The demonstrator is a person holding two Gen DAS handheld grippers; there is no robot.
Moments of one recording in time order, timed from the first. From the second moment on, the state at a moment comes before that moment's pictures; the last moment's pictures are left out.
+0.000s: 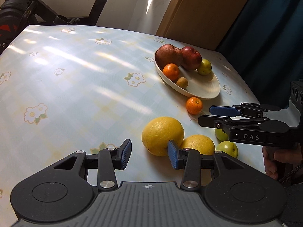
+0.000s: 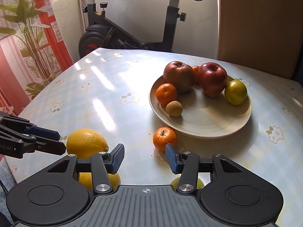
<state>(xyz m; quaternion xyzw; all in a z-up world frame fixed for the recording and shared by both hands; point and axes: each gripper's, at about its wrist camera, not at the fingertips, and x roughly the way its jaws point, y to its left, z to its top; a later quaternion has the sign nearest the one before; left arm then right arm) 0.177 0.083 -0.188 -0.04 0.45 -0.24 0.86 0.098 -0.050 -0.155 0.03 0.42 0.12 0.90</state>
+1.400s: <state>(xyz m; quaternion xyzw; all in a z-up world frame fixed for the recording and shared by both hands) 0.268 0.064 -0.191 -0.14 0.45 -0.23 0.85 0.142 -0.009 -0.175 0.00 0.46 0.22 0.86</state>
